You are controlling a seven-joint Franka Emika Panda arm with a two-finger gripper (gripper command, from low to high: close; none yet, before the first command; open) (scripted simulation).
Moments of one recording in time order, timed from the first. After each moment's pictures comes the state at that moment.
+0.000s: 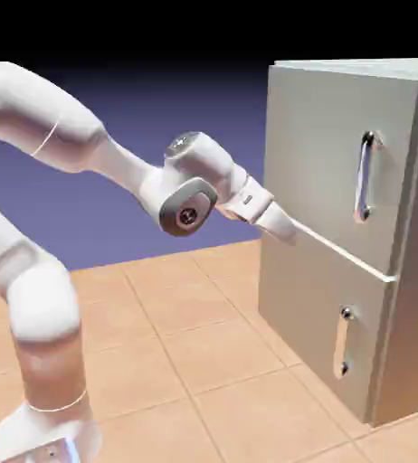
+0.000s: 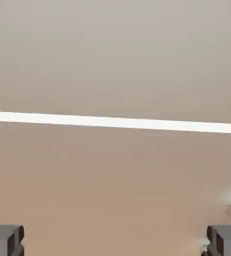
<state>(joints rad) 0.03 -0.58 -0.02 -2.80 -0.05 3.04 0.78</state>
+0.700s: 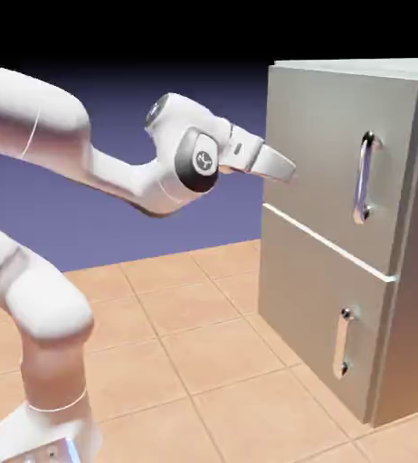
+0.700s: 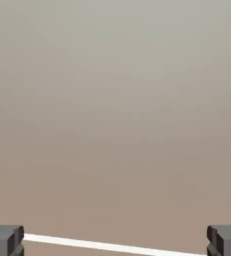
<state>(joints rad) 0.31 -0.71 -0.36 -2.65 -0.97 3.02 1.45</state>
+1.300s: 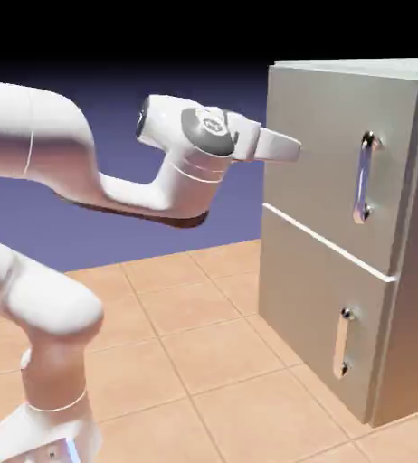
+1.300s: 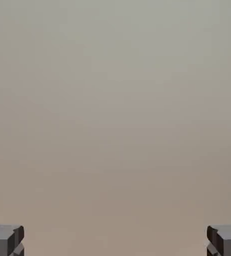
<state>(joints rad) 0.55 -0.83 -0.65 -2.51 -1.75 3.00 2.02</state>
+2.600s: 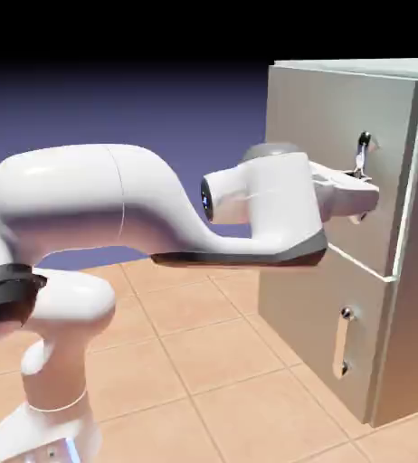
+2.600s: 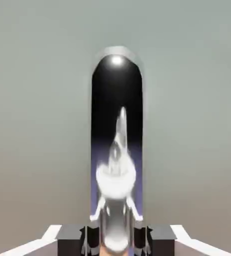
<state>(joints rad) 0.88 -0.93 -1.04 -2.34 -2.80 2.86 2.83</state>
